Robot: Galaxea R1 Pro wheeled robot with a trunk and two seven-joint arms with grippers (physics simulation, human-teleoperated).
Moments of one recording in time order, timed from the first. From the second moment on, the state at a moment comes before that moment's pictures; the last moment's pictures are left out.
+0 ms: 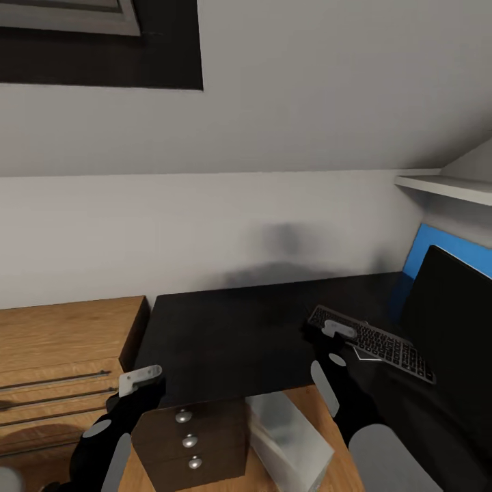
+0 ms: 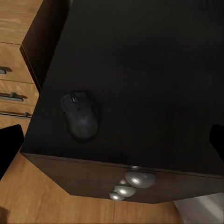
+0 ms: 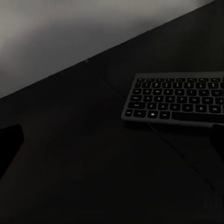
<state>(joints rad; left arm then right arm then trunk) -0.09 -0.09 0.06 -1.62 0.14 0.61 0.24 -0.63 0.10 0.03 -0.81 -0.26 0.01 -0.33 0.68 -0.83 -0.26</state>
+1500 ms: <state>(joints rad) -0.09 -0.08 0.09 -1.62 0.13 0.61 0.24 -0.62 0.10 0.06 -0.82 -0.26 0.01 -0.32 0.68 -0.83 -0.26</state>
